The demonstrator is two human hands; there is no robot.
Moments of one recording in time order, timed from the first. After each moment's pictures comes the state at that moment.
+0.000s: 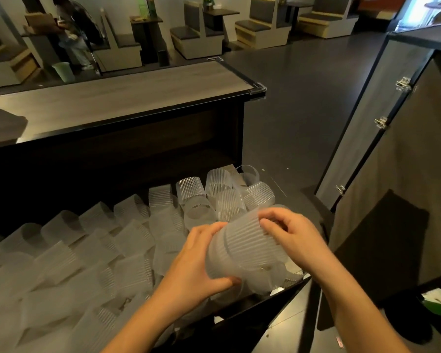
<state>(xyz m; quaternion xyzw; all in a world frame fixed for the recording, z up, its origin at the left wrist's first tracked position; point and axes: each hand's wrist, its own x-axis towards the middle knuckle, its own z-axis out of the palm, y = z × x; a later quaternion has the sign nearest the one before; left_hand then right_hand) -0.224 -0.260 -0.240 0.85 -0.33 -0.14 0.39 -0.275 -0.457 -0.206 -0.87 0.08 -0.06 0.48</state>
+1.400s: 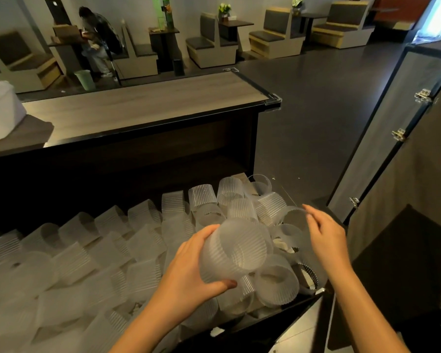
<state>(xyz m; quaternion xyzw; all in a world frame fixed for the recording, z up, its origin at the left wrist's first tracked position) -0.220 -0.241 -0.239 0.86 -0.27 -0.10 0.42 -0.246 -0.504 -0.271 -0.85 0.27 -0.21 0.41</state>
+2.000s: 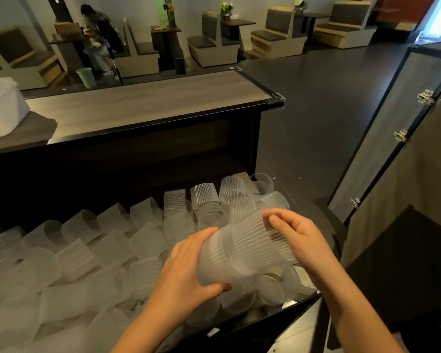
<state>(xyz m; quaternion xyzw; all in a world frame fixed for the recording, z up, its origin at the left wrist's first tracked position) -0.222 -0.231 -0.241 0.89 -0.28 -0.07 0.35 -0.259 -0.442 -0.207 -0.76 0.10 -0.09 0.63</state>
